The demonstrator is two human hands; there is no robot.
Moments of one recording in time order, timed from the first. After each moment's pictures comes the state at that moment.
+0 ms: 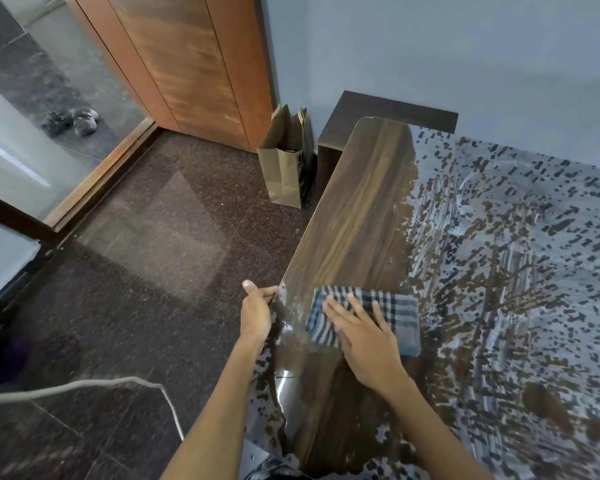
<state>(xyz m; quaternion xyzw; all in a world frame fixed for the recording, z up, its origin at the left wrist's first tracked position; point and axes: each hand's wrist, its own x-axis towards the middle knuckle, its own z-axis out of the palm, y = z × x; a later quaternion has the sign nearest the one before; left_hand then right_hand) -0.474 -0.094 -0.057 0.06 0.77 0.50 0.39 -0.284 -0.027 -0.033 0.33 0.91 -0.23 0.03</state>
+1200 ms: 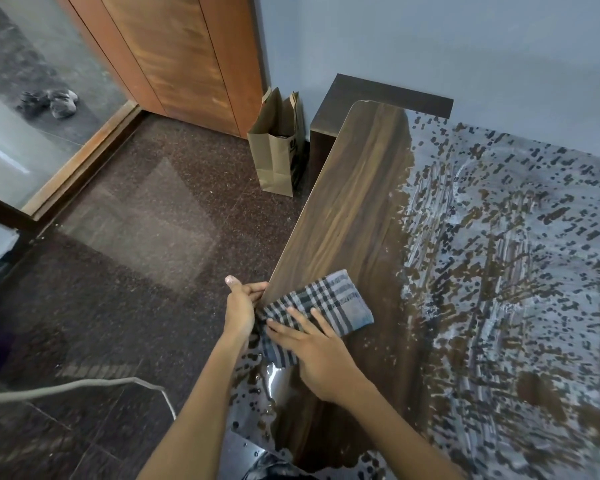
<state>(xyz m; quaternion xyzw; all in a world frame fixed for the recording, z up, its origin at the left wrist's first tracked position) -0.476 -0.101 -0.055 0.02 0.75 0.53 0.40 -0.315 -0.066 -0.032 0.17 0.94 -0.30 0.05</state>
